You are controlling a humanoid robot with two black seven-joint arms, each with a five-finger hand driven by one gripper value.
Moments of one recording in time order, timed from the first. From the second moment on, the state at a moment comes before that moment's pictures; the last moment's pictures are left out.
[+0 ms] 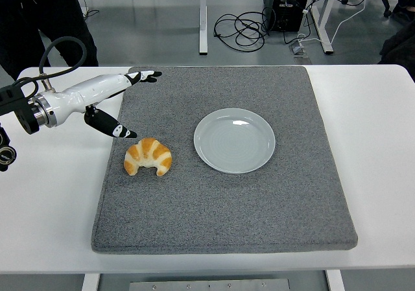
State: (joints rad) left arm -1.10 0.83 -0.13 -1.48 1.22 0.12 -0.17; right arm -0.12 0.00 0.02 0.15 -0.08 -0.06 0.22
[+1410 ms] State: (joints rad) left arm -0.94 0.62 -0.03 -1.31 1.46 0.34 -0.20; right arm -0.12 0.00 0.02 0.15 -0.08 -0.06 0.22
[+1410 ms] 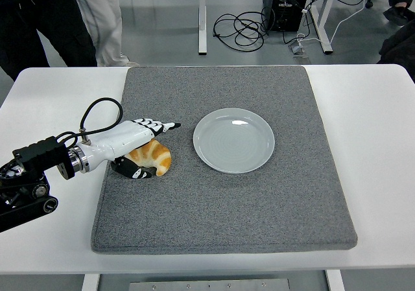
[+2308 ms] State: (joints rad) left arm -0.92 0.58 -0.03 -1.24 1.46 0.37 -0.20; right arm -0.12 0.00 0.02 0.15 -0.08 -0.06 0.22
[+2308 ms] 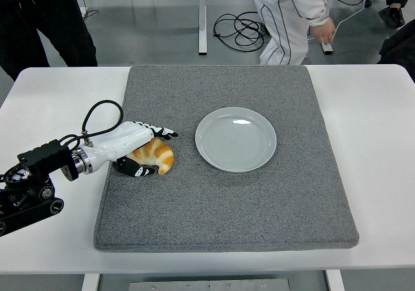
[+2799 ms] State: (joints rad) left arm -0.95 0.60 -0.04 -1.25 1.45 0.37 -0.24; right arm -0.12 0.00 0.02 0.15 -0.08 -0.06 0.22
